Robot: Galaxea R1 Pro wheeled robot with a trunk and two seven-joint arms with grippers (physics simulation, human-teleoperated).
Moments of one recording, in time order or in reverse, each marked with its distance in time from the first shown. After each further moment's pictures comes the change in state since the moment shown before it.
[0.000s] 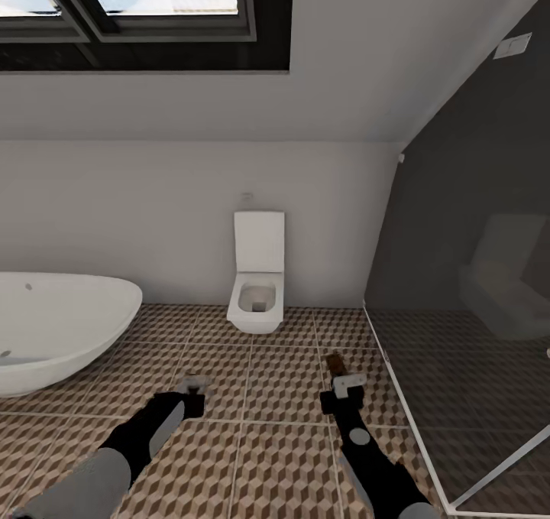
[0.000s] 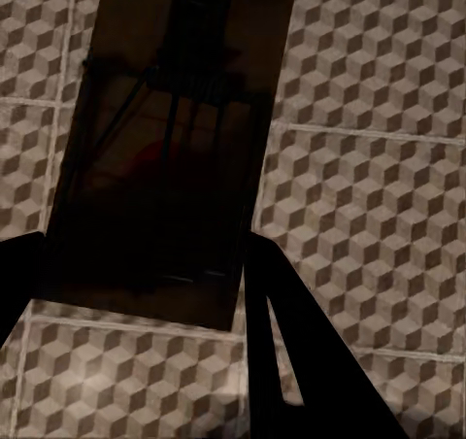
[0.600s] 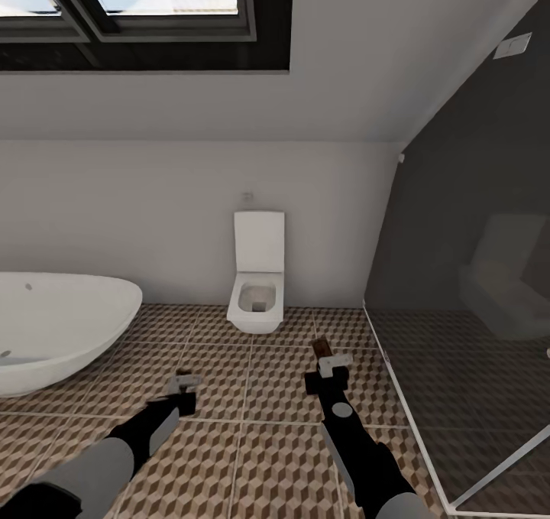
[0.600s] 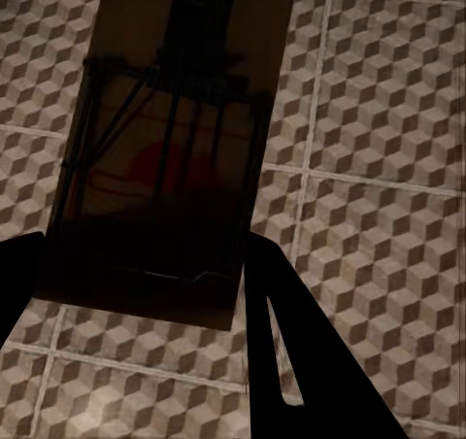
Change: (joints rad) left arm -0.080 -0.013 -0.006 0.257 -0.008 -0.268 -0.008; right arm 0.000 0.074 0.000 -0.199 -0.001 0.223 -0.004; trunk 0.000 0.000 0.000
